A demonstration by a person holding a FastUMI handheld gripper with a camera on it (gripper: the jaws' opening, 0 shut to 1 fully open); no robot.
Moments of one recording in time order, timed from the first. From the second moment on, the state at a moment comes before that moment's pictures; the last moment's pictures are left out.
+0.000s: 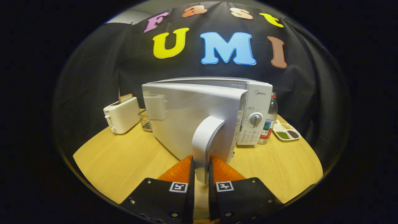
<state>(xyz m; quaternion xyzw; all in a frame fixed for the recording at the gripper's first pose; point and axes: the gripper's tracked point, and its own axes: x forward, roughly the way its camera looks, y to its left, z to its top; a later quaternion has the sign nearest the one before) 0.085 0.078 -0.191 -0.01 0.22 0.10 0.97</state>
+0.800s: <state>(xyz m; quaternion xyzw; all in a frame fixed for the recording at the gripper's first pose) 0.001 0.184 -0.187 -0.04 0.22 0.13 0.97</state>
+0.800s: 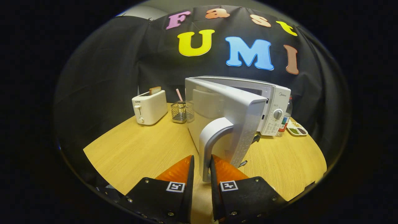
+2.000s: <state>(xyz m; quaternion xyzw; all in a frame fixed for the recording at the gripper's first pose) -0.068 0.307 -0.145 0.02 0.19 0.28 0.94</state>
